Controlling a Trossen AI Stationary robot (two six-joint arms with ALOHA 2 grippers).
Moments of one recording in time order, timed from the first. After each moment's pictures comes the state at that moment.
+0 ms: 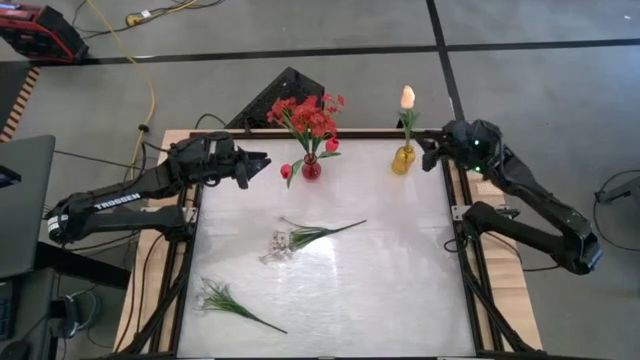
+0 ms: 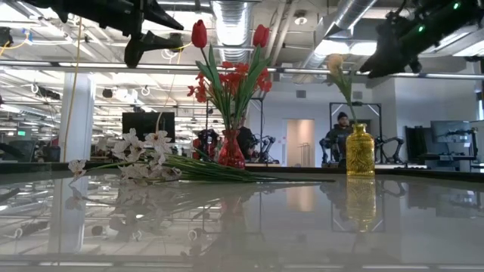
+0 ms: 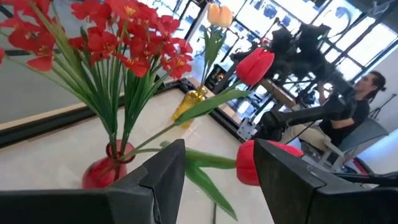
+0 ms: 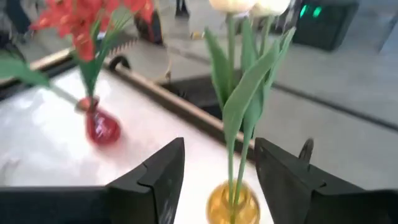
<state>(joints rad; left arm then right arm) 0.43 0.78 0.65 0.02 0.07 -0.57 -0.84 0.62 0.67 -0.39 0.00 0.07</state>
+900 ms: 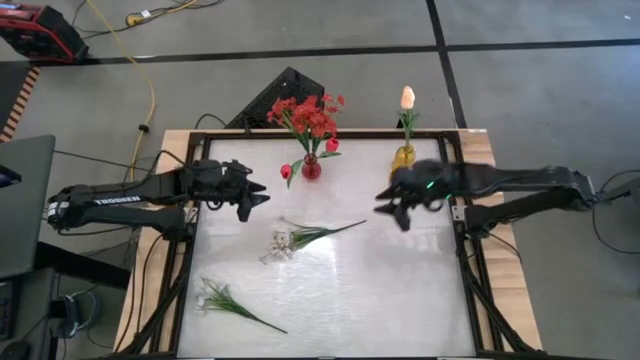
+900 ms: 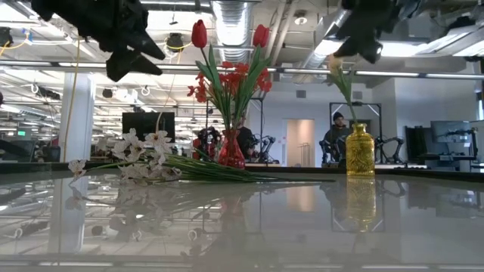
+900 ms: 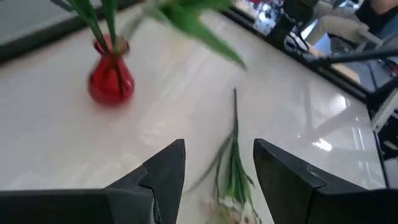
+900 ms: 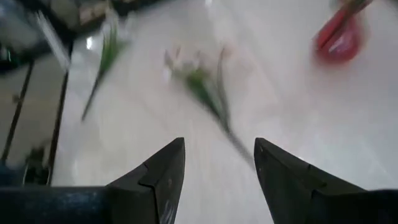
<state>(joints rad) 0.21 0.79 0.62 -0.30 0.00 -0.43 -0.07 0.98 0.88 -0.50 -0.06 0.35</state>
